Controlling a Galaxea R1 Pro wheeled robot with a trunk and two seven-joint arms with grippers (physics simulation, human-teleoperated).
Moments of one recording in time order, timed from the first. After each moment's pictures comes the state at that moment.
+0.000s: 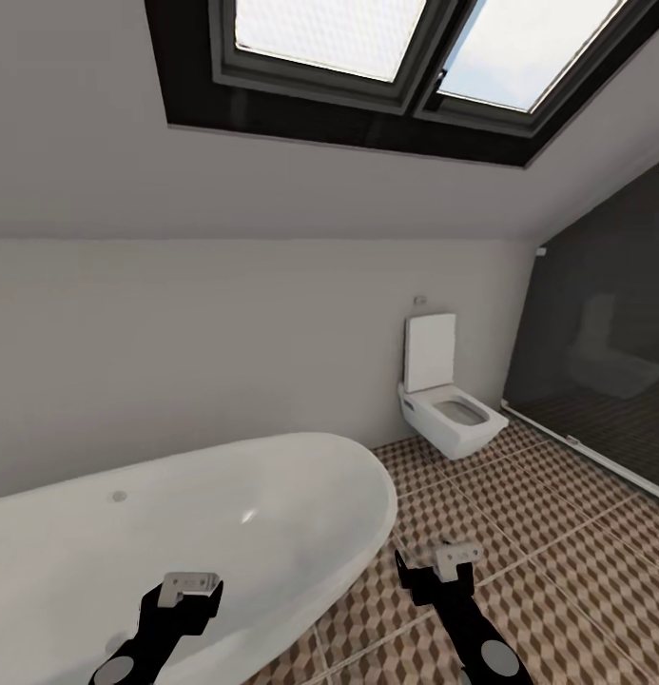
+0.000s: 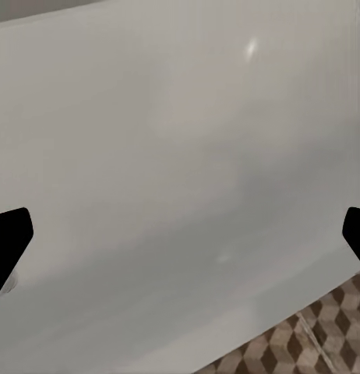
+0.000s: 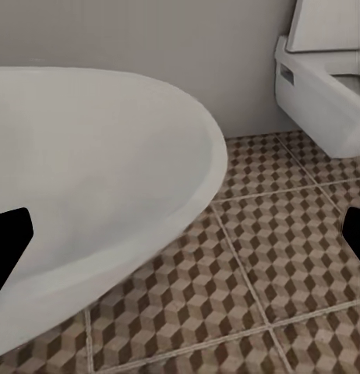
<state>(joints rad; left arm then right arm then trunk) 0.00 0.04 -0.01 -1.36 0.00 0.31 0.00 -0.03 0.04 0.12 -1.40 0.09 0.19 -0.01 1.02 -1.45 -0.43</state>
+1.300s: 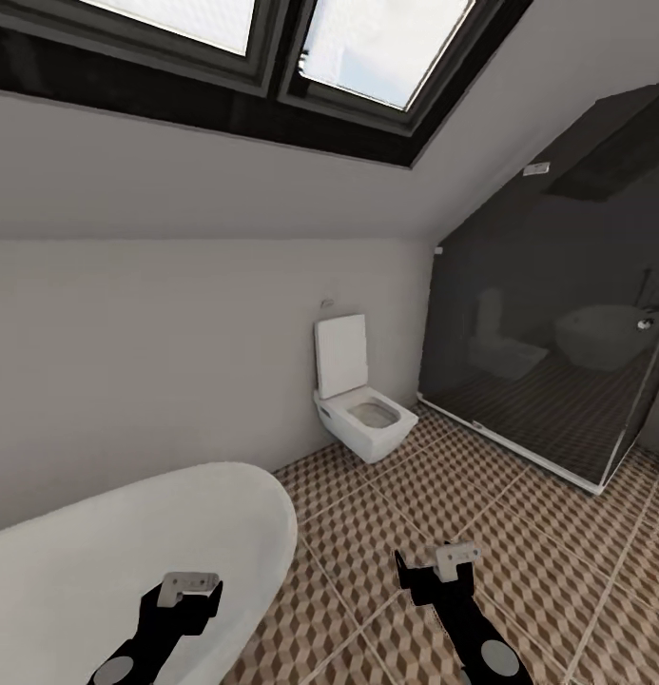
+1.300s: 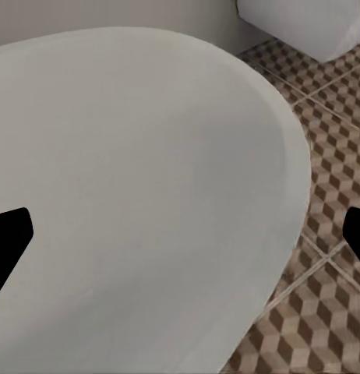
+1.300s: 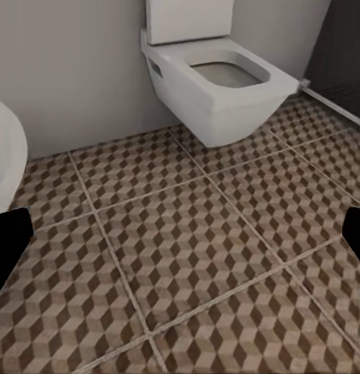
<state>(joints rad) 0.00 0.04 0.00 -1.36 0.00 0.31 0.00 -0.03 0.04 0.12 -1.40 0.09 0.19 -0.01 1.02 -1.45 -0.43</state>
